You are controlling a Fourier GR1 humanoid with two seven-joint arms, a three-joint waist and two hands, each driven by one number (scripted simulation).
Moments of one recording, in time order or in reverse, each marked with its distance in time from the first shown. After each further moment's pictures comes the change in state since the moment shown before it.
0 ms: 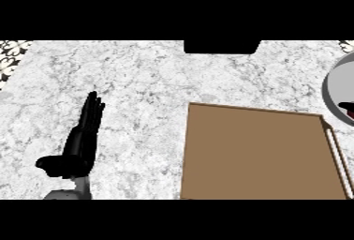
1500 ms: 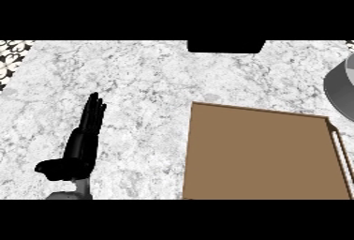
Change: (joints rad) left arm 0.012 -0.010 -0.001 -0.006 -0.002 -0.023 -0.023; right arm 0.116 -0.345 -0.400 0.325 -0.430 0.230 -0.346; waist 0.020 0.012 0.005
